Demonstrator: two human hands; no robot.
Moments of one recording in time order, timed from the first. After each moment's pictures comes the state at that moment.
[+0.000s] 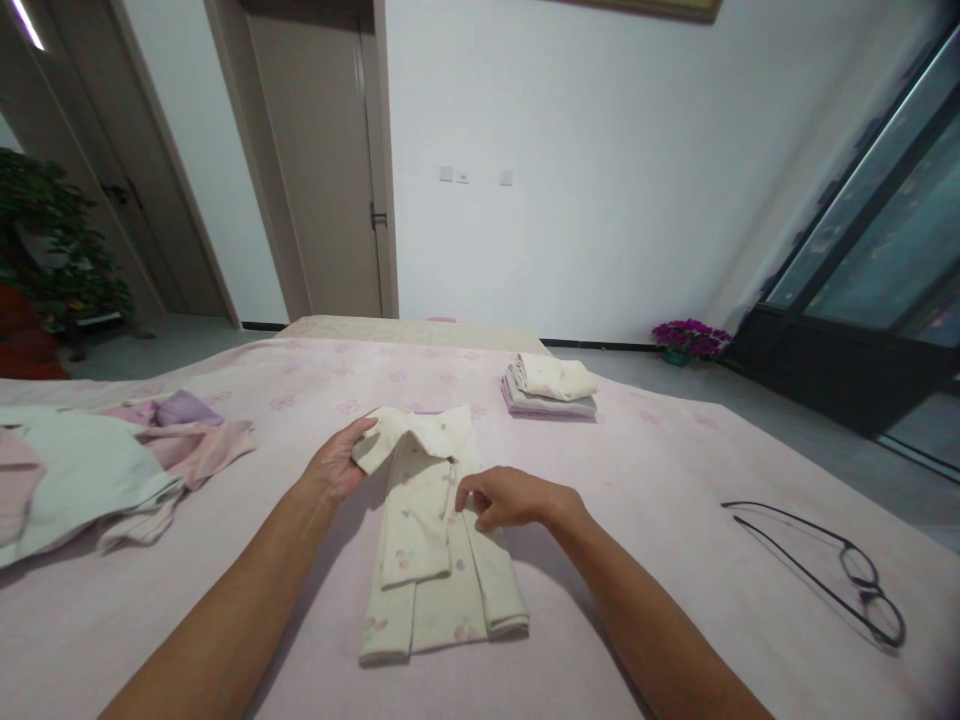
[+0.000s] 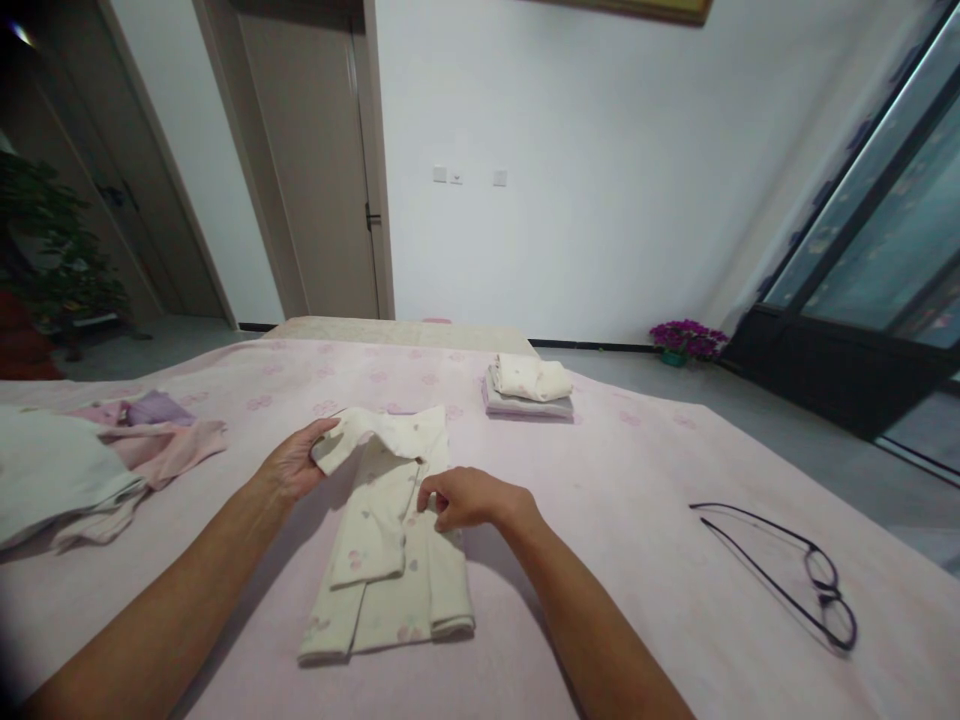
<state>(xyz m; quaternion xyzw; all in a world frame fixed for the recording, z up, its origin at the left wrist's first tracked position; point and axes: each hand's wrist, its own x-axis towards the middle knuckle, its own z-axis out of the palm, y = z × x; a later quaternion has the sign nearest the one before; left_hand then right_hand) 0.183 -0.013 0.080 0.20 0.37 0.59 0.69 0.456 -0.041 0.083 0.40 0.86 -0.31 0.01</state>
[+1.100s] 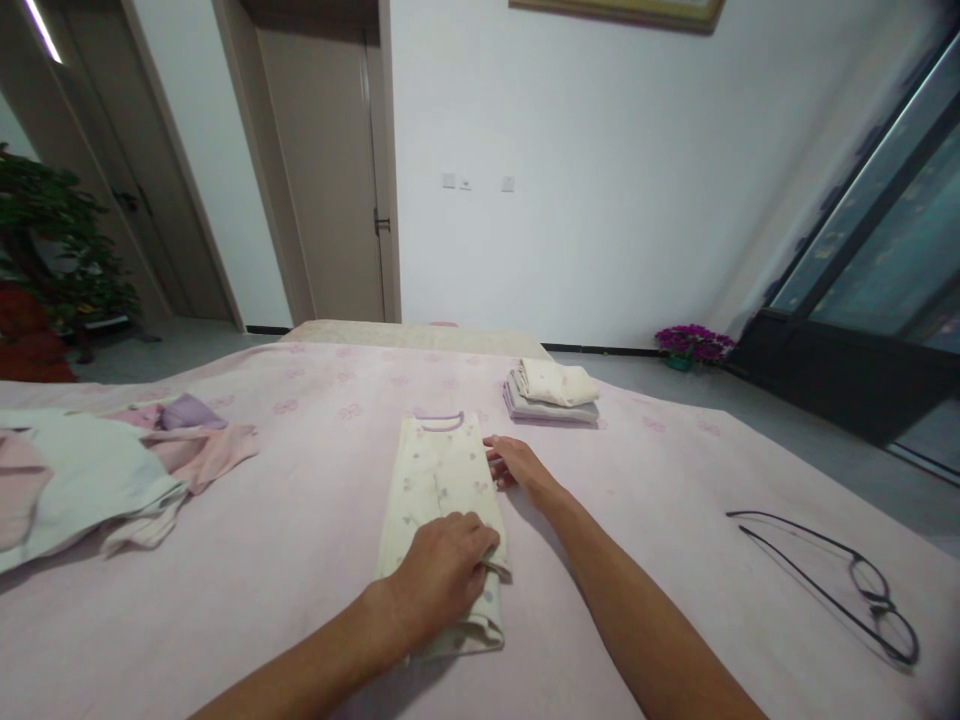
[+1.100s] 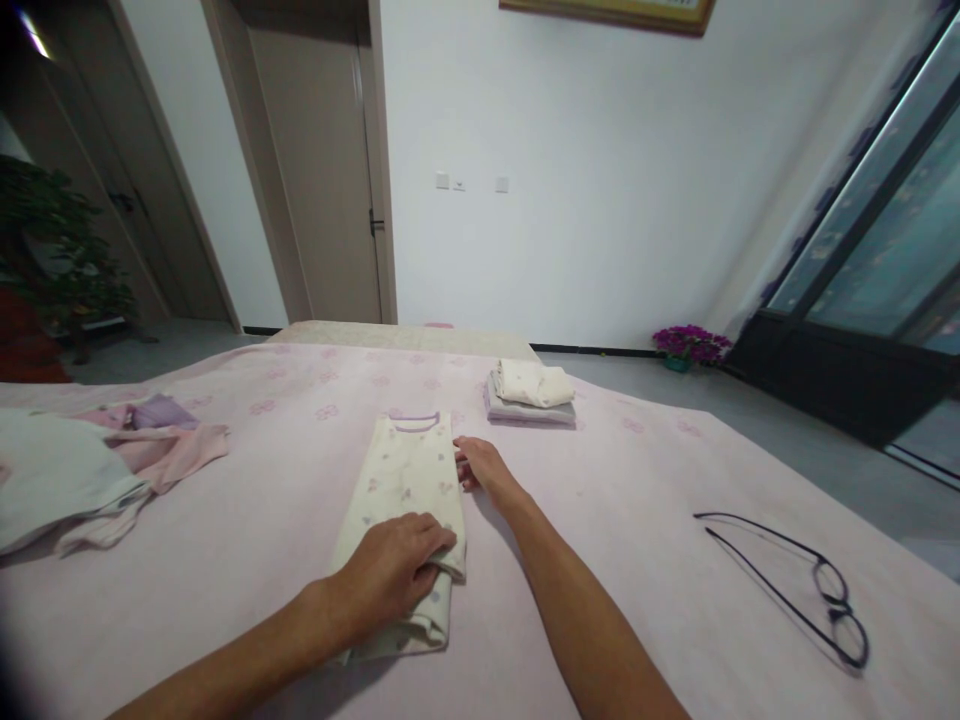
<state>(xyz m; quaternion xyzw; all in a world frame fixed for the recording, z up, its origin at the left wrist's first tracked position) 0.282 -0.118 0.062 0.89 0.41 0.10 0.14 0.462 0.002 0.033 0.53 0.50 -0.54 -0.42</state>
